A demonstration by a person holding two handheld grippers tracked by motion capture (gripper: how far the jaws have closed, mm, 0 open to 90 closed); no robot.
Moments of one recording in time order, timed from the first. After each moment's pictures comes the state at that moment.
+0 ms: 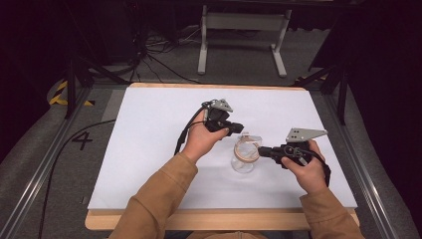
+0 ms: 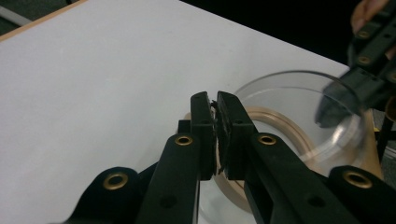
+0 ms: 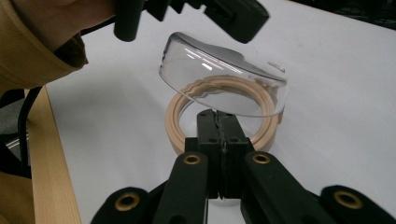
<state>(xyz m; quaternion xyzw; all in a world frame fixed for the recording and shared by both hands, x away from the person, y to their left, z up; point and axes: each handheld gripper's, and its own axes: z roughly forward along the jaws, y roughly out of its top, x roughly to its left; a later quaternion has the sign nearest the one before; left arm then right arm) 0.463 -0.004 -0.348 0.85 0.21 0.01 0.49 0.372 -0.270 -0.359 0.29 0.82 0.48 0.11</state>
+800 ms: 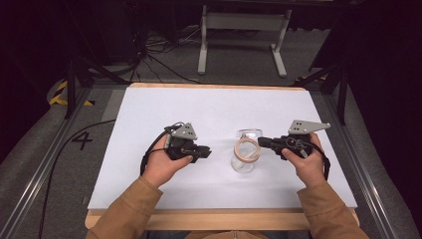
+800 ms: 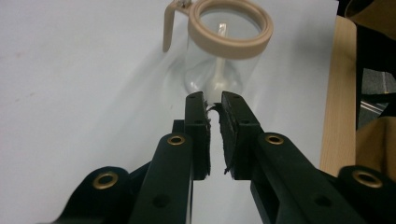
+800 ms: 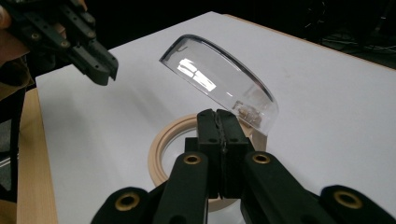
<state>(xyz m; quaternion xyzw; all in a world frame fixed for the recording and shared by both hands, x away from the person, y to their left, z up) 0.392 0.093 -0.364 0.87 0.20 0.03 0.44 0.389 -0.273 -0.349 0.28 0.80 0.51 0.12</state>
